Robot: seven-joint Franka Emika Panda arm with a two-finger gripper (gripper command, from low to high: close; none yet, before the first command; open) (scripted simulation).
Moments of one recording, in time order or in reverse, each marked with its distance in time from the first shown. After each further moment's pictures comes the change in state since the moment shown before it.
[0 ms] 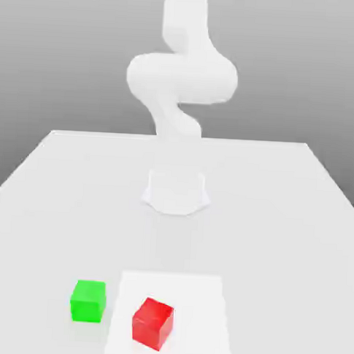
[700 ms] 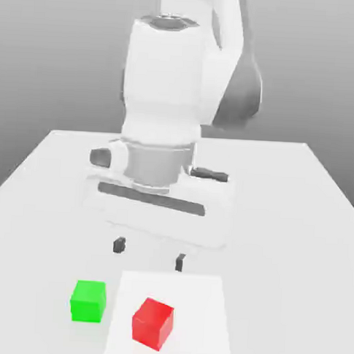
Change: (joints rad) arm -0.112 0.767 0.055 -0.213 -0.044 0.334 0.327
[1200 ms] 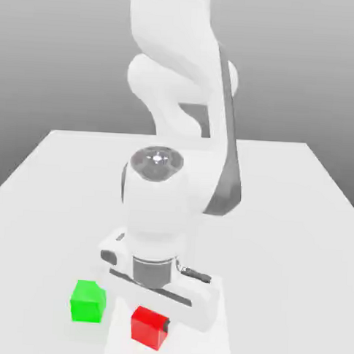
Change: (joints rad) arm 0.016 0.280 -0.022 0.002 -0.013 0.201 0.048
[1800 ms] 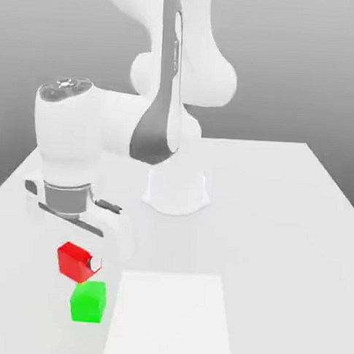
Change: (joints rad) arm -0.245 -0.184 -0.040 -0.117 0.059 -0.067 -0.258
